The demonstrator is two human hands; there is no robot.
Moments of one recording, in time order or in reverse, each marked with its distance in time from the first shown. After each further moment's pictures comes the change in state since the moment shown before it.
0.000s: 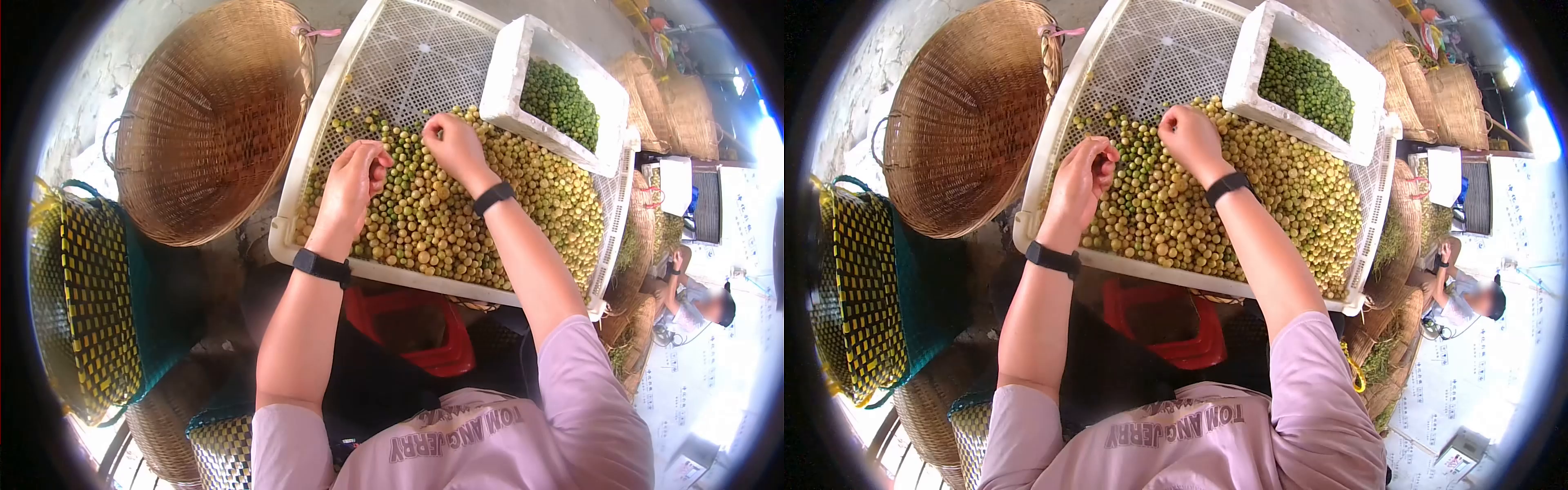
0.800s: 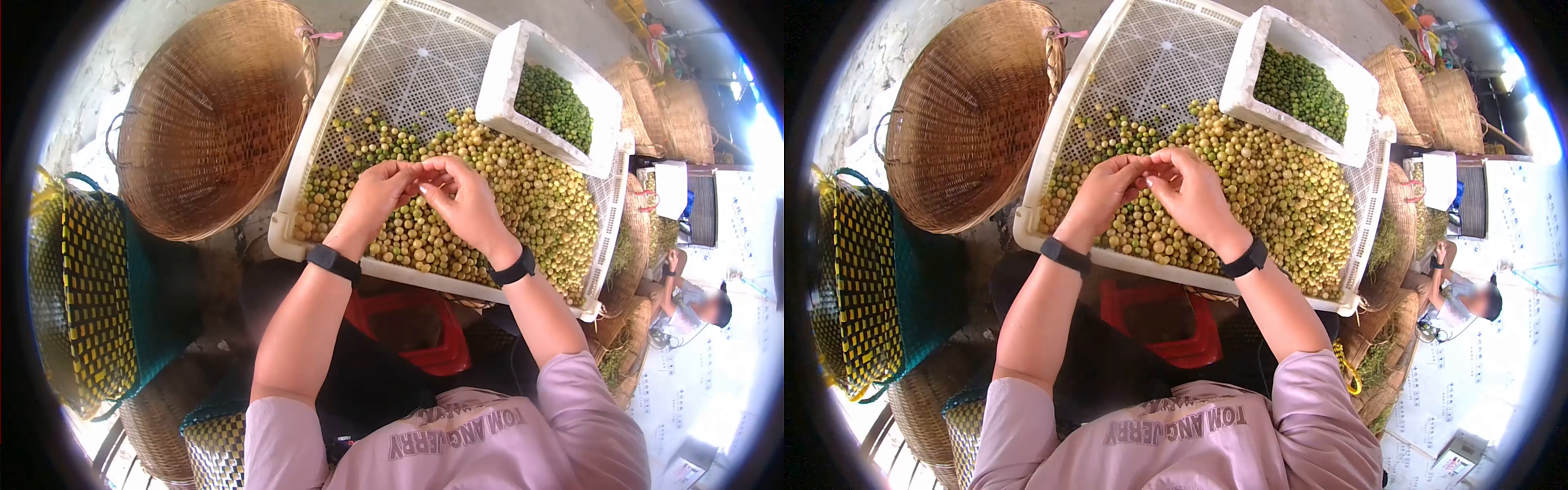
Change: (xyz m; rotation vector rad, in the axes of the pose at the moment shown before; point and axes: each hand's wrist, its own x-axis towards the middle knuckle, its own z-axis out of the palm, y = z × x) left_hand 0.000 -0.028 0.009 0.265 -0.199 -0.149; right_hand -0.088 -0.068 -0.037 0.467 -0.061 -0.010
